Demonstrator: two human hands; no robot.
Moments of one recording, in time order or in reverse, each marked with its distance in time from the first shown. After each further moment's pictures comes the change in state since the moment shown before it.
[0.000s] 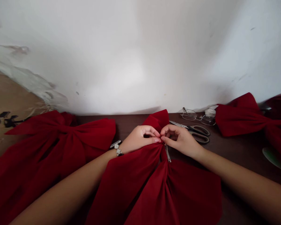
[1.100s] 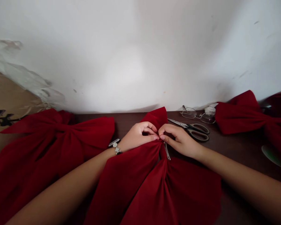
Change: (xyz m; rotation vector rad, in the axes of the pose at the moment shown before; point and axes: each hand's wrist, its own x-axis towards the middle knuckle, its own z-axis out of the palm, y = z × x) left_hand 0.001 -0.003 -0.002 0.026 0.024 0.037; right_hand 0.001 -0.007 -0.005 -0.284 -0.107 -0.277
